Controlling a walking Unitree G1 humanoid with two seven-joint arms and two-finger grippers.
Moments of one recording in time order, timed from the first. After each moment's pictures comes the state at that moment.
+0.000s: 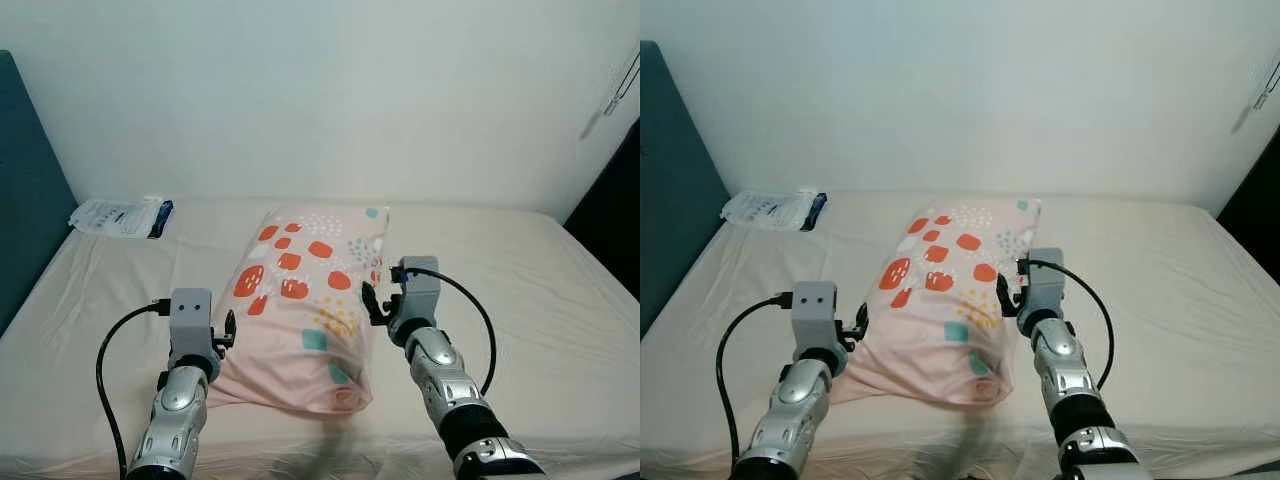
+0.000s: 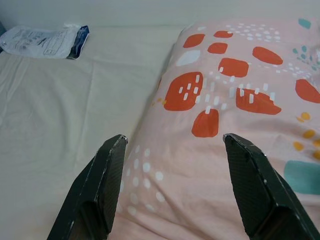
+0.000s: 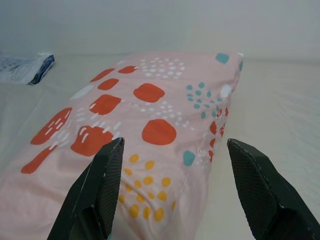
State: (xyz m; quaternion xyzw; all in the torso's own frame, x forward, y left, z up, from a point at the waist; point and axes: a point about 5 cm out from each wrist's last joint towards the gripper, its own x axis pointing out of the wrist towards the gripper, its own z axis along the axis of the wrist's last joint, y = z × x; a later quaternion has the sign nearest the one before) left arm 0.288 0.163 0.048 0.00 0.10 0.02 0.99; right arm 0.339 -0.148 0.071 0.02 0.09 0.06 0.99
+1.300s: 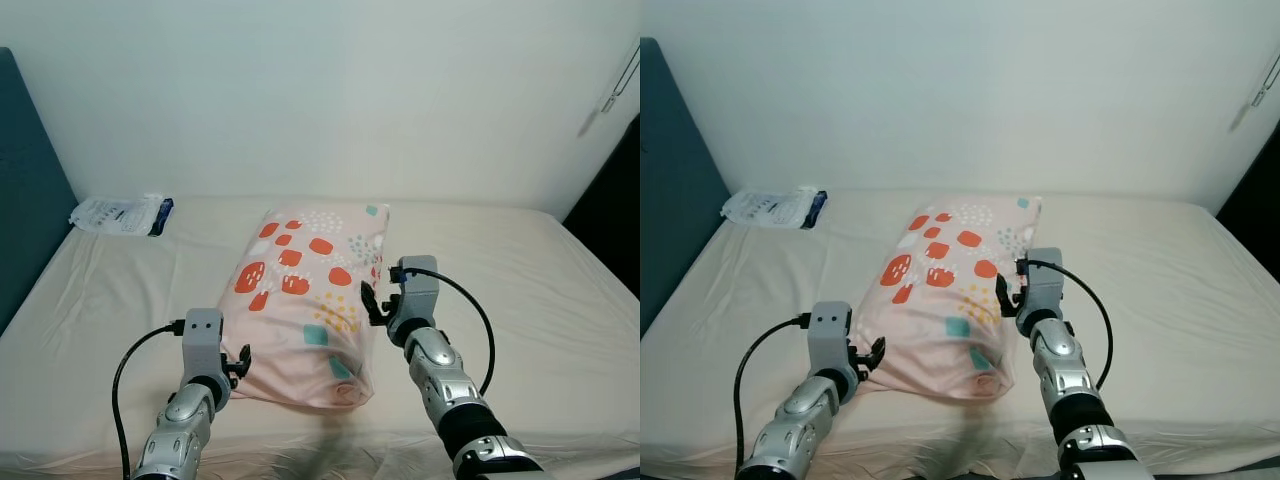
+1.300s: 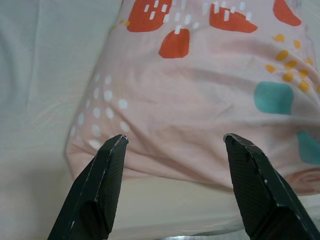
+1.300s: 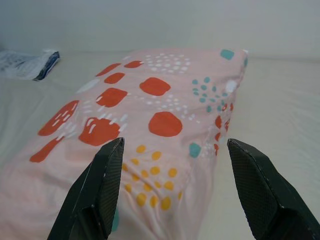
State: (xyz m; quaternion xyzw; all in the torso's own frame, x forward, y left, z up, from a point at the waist) left arm 0.274 0.151 0.019 -0.05 0.22 -0.05 0.97; right arm 0.336 -0.145 0.067 0.02 0.09 0.07 0.99
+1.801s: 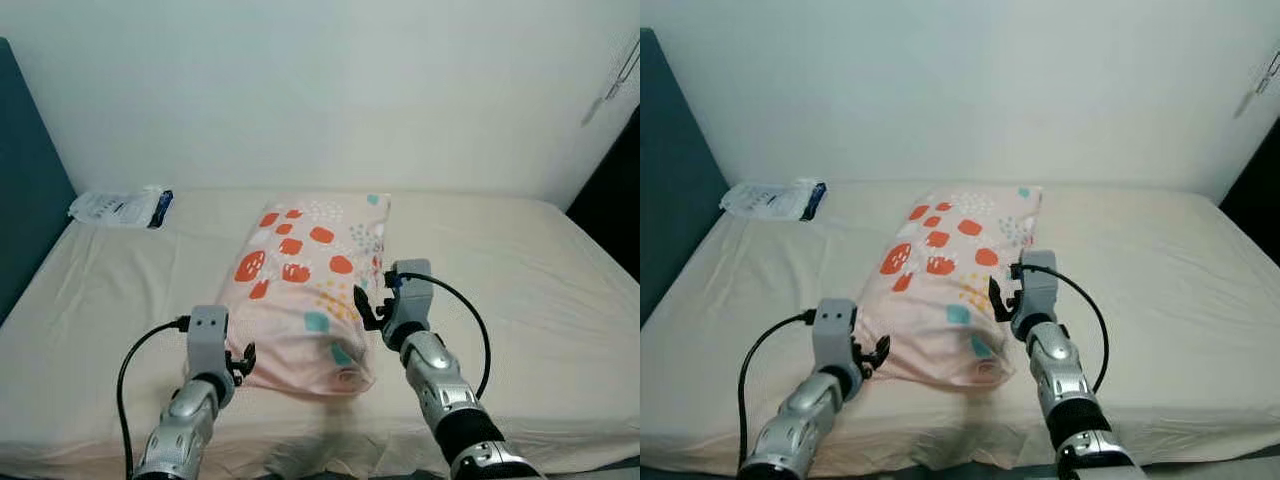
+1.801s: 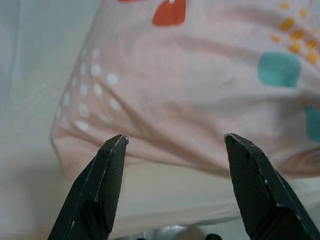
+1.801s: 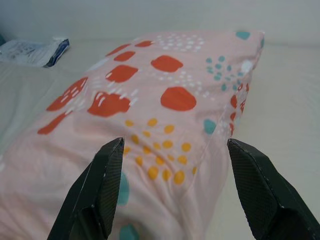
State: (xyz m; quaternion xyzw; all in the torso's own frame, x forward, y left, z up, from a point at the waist) left arm 0.273 0.148 0.021 -0.06 0.23 -0.06 0.97; right arm 0.331 -0.138 0.062 0.02 0.09 0.10 0.99
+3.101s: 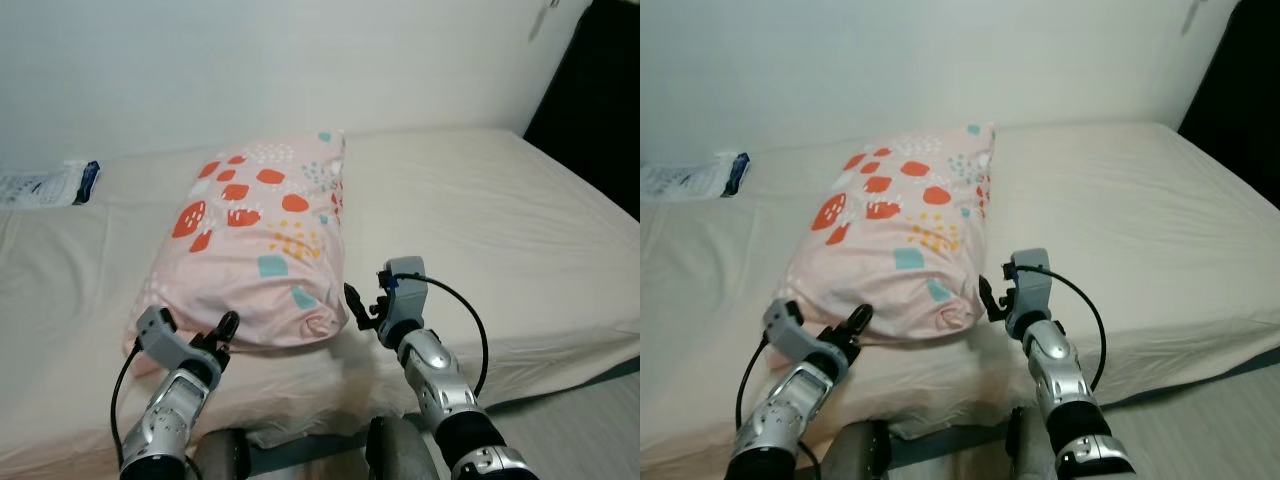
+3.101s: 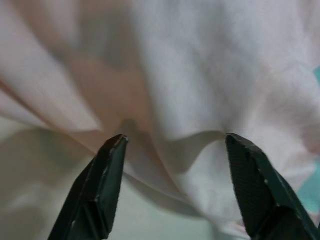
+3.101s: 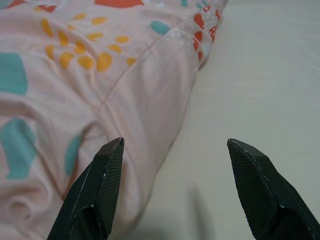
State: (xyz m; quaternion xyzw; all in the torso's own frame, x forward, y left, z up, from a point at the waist) left arm 0.279 0.173 0.029 -0.48 0.17 0.04 0.86; right arm 0.325 -0.130 0.064 0.02 0.08 0.14 0.99
